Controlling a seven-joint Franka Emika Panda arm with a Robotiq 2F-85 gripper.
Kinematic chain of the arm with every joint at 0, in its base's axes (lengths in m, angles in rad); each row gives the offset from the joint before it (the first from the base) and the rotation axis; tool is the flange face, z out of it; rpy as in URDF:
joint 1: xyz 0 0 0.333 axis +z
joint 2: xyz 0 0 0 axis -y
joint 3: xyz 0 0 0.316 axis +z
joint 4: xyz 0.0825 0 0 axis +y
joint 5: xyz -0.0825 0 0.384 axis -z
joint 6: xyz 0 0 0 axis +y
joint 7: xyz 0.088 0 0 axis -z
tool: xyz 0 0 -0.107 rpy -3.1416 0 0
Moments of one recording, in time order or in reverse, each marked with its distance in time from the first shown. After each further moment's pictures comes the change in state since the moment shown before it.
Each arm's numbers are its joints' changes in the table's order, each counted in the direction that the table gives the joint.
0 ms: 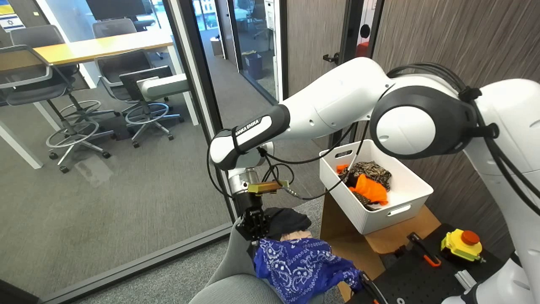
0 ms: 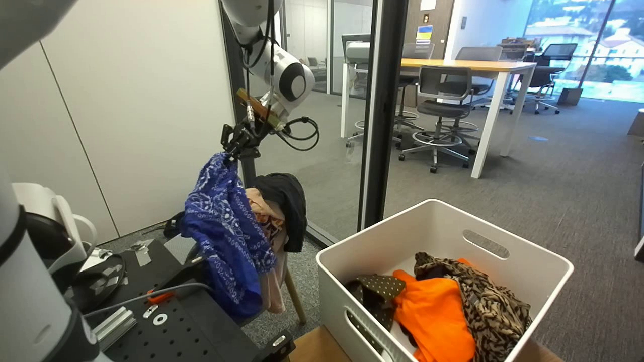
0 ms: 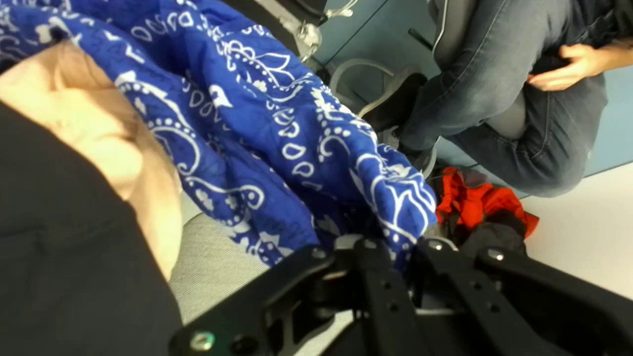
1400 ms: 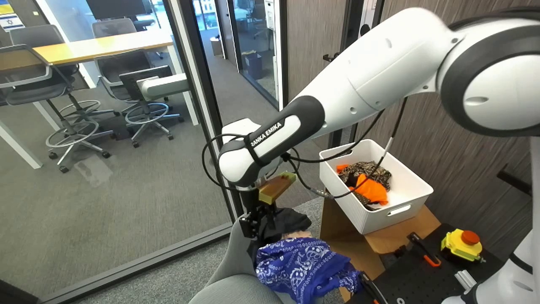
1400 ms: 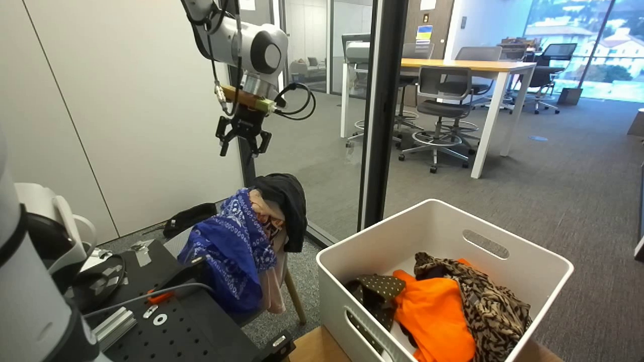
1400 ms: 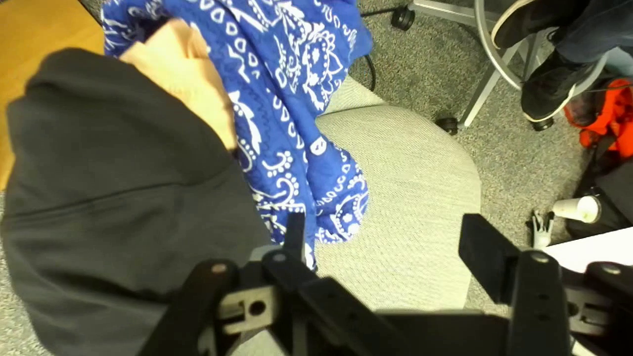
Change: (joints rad) arm 0.042 0.328 0.001 0.382 0.208 -0.441 0.048
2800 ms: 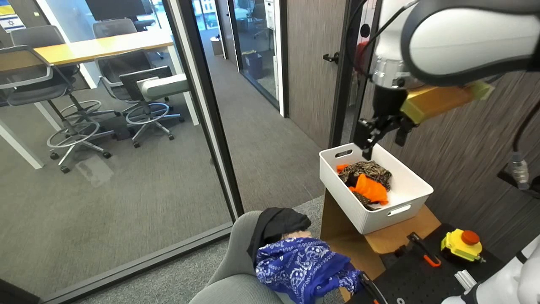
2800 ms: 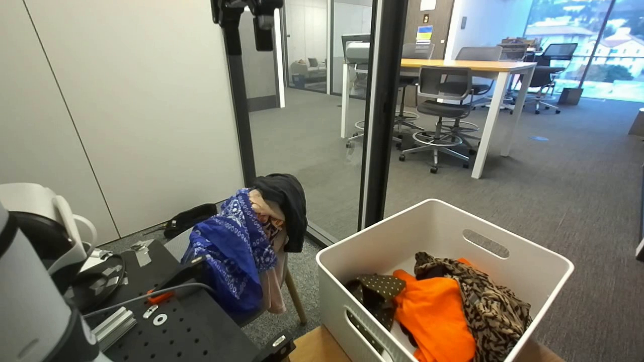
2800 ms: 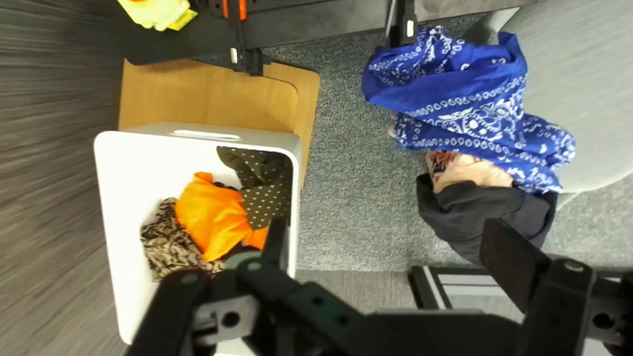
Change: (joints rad) arm -0.251 1.192 -0.127 0.588 0.168 0.269 0.380
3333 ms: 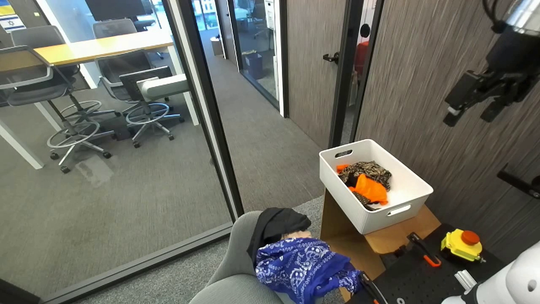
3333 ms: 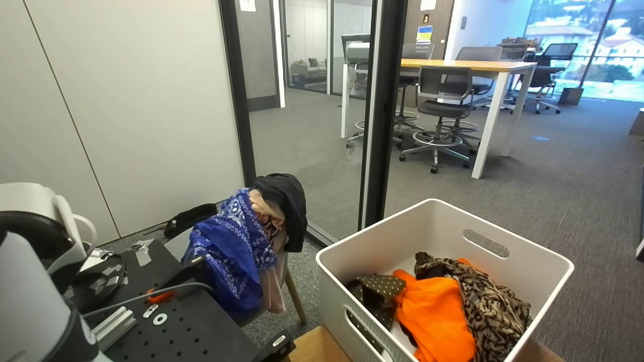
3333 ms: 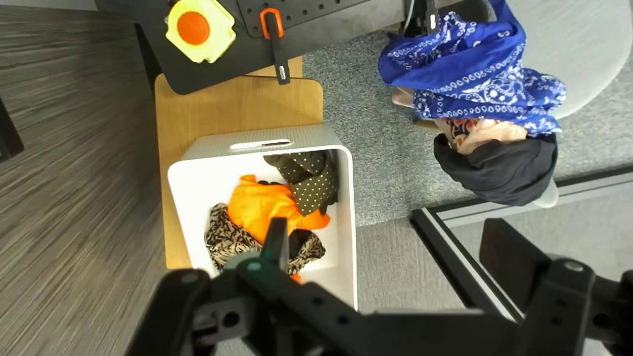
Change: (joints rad) arm -0.161 0.340 -0.263 0.020 0.049 0.178 -0.164
